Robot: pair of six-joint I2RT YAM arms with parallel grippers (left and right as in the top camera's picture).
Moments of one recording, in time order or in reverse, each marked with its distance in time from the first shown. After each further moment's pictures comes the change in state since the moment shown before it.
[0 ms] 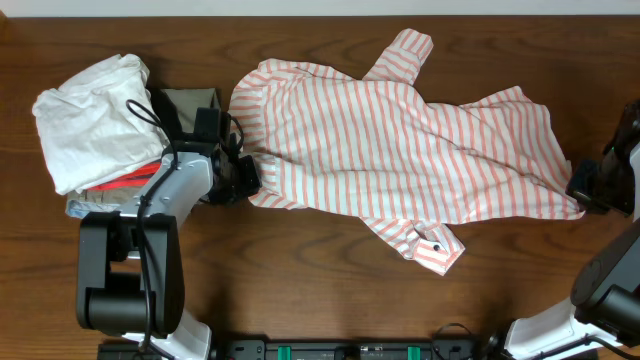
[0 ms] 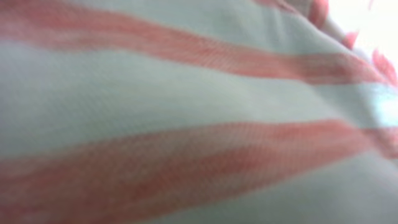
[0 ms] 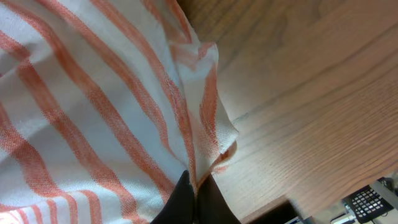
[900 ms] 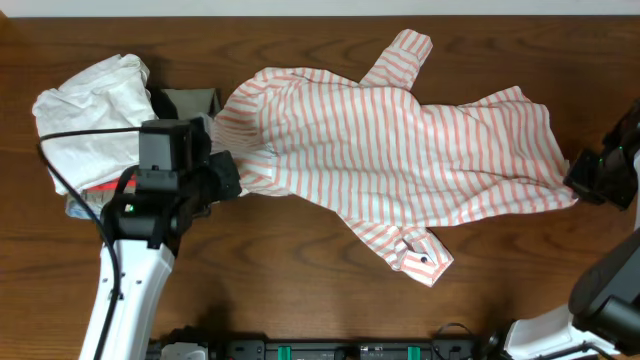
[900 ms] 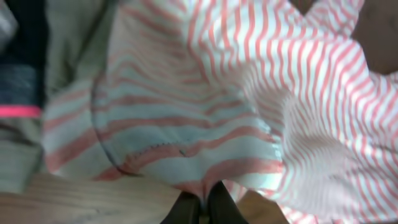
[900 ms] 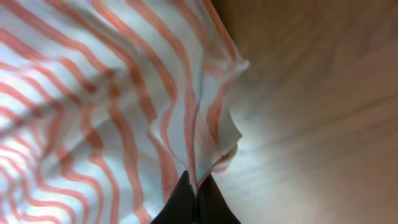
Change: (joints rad) left arm 0.000 -0.622 0.000 -0.144 -0.060 0.043; right arm -0.005 -0.051 -0.002 0.076 -0.167 -0.035
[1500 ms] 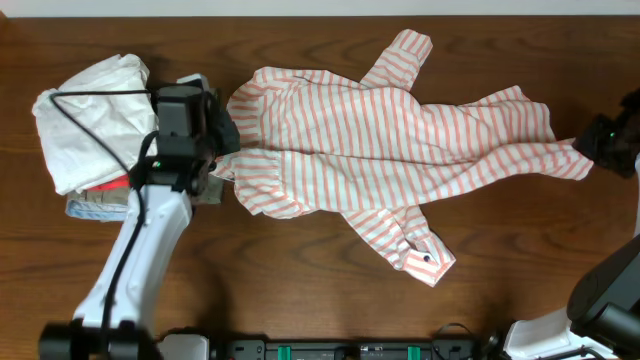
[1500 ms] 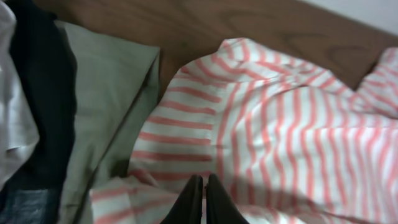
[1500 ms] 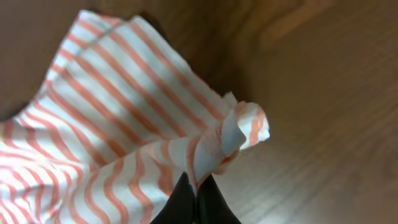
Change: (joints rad) left arm 0.000 0.295 0.000 0.412 -0.179 0.007; right arm 0.000 -0.018 0.000 0.330 -0.127 0.038
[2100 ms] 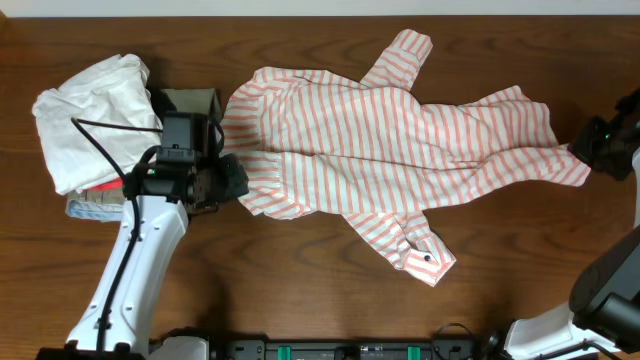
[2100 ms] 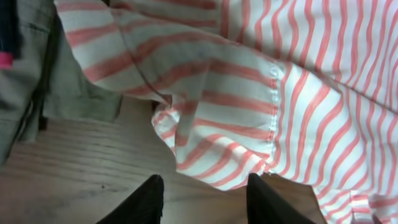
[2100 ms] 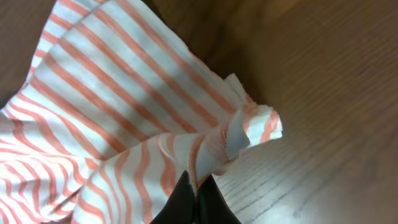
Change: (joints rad) left arm 0.000 -0.086 -0.003 -0.464 0.177 -0.029; right arm 0.003 0.037 0.000 -0.046 -0.010 0.022
